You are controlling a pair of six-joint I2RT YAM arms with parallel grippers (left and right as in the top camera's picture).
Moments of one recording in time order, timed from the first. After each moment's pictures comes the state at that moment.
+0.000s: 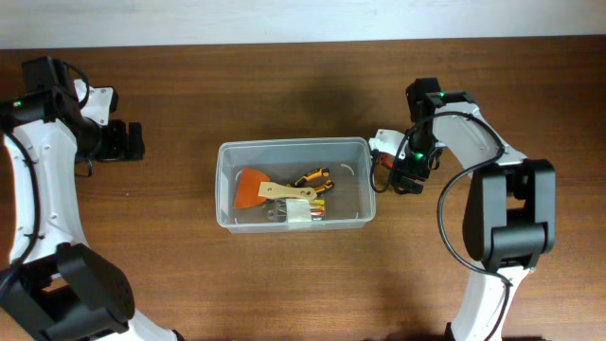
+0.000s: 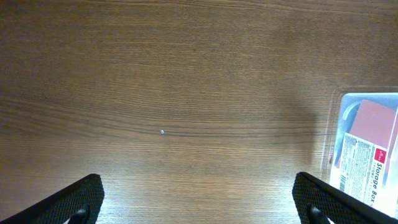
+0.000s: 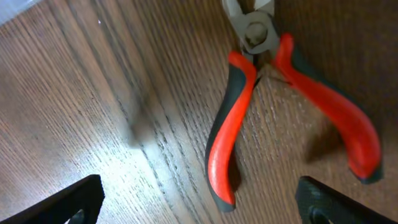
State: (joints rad) left arm 0.32 1.81 1.71 -1.18 0.08 0.27; right arm 0.08 2.11 1.55 -1.03 -0.07 -1.10
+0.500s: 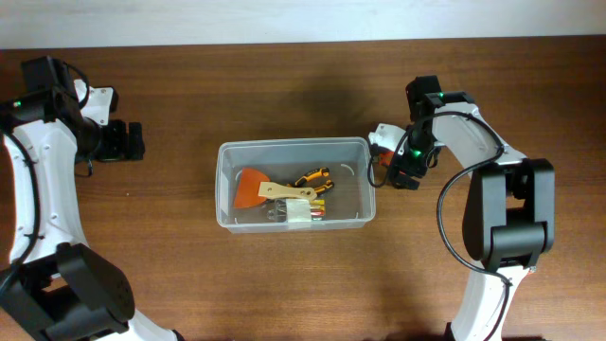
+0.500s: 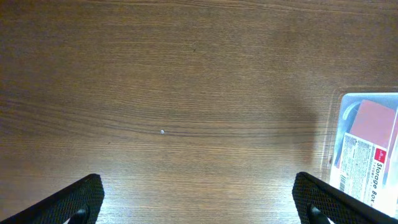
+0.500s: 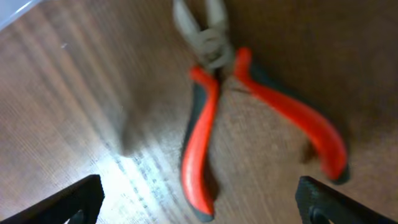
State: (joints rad) left arm 0.32 1.81 1.71 -1.18 0.08 0.27; right arm 0.08 2.12 1.55 -0.97 -0.07 -1.03
